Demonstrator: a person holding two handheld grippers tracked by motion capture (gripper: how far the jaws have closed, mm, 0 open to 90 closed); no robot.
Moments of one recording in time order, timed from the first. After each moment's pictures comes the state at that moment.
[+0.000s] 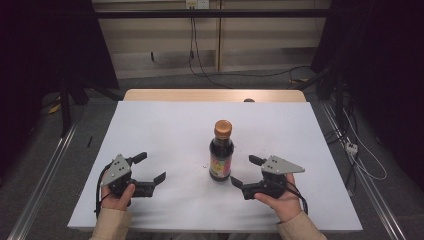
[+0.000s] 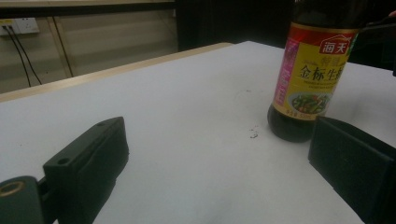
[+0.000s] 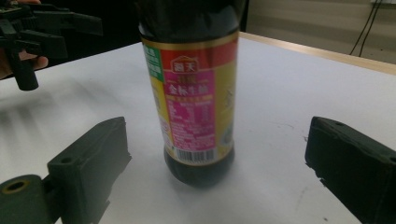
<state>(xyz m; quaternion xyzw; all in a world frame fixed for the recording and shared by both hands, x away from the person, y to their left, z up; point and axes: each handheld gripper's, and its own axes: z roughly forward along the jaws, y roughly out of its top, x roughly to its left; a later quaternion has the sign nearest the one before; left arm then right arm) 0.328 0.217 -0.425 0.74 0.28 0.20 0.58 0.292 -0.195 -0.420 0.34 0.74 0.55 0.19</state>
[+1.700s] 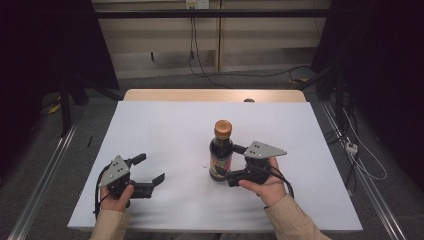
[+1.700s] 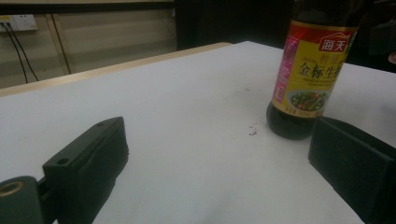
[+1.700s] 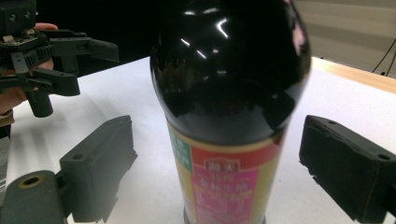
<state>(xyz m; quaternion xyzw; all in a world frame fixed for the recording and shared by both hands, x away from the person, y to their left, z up) 0.327 0.221 -0.429 0.74 0.28 0.19 0.58 0.323 -0.159 -0.397 0.32 0.75 0.55 0.17</state>
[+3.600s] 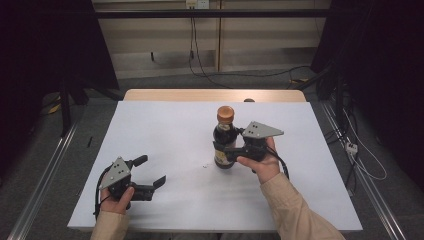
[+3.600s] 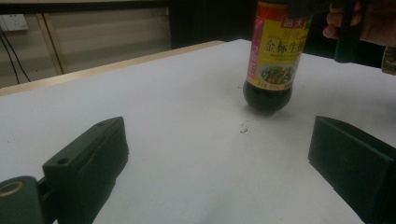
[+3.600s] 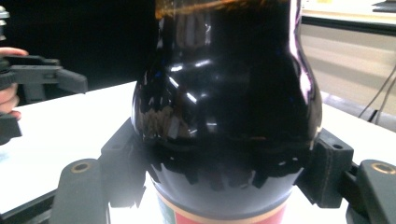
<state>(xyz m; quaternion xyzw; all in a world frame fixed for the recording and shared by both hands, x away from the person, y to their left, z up) 0.322 0.218 -0.427 0.74 0.28 0.18 0.58 0.376 -0.163 -0.385 0.29 0.74 0.58 0.20</state>
